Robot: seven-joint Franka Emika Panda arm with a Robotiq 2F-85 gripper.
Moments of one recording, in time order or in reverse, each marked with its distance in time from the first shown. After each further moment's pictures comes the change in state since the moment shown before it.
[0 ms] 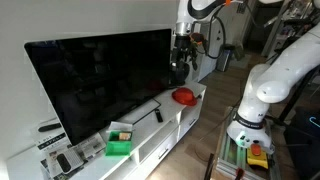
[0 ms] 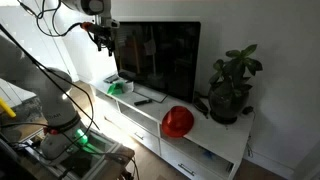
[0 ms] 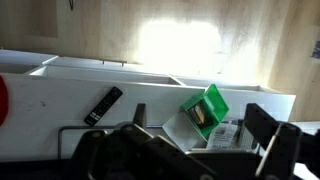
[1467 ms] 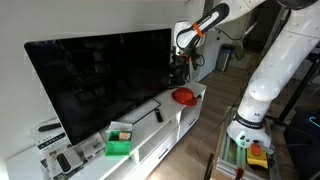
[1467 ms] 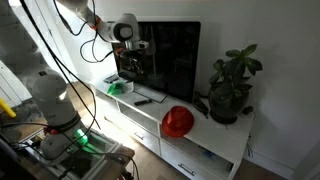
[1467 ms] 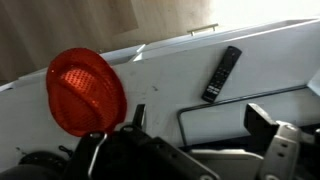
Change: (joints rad) arm -0.268 0.403 -0.010 0.003 -0.338 0.432 0.245
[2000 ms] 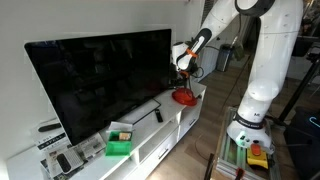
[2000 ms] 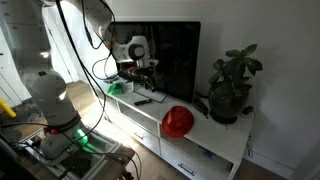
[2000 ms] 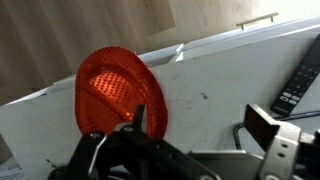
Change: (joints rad) arm -0.014 0.296 -0.099 0.043 -0.219 0.206 0.144
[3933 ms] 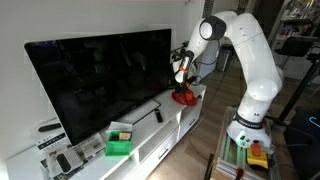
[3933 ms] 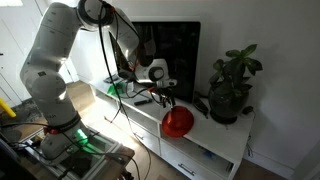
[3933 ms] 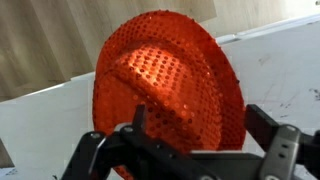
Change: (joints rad) arm -0.016 0.489 -0.163 0.307 0.054 0.158 -0.146
